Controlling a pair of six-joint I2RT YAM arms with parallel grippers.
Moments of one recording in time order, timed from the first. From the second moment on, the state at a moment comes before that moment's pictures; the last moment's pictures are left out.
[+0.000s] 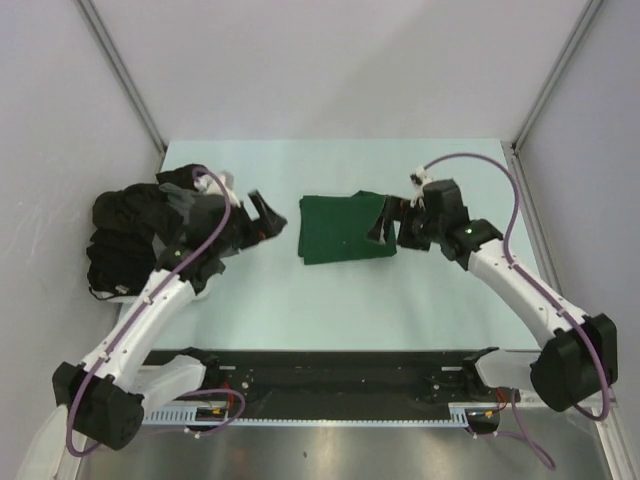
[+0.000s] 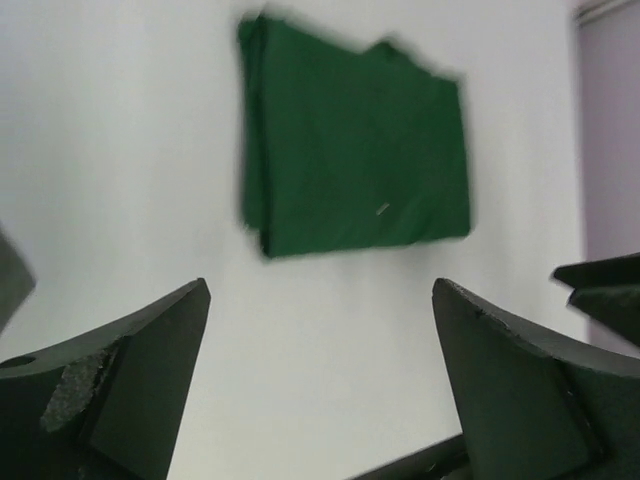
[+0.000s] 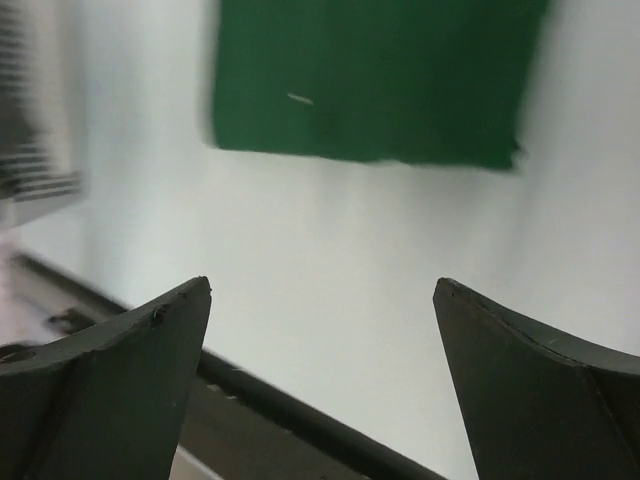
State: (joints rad) left arm -0.36 1.03 0.94 -0.37 0.04 -0.66; right arm 0.42 1.25 1.06 -0.44 -0.28 0.55
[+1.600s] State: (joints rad) left arm -0.37 1.02 0.75 -0.43 0.04 -0.66; right arm 0.37 1.79 1.47 -0.46 -0.07 0.56
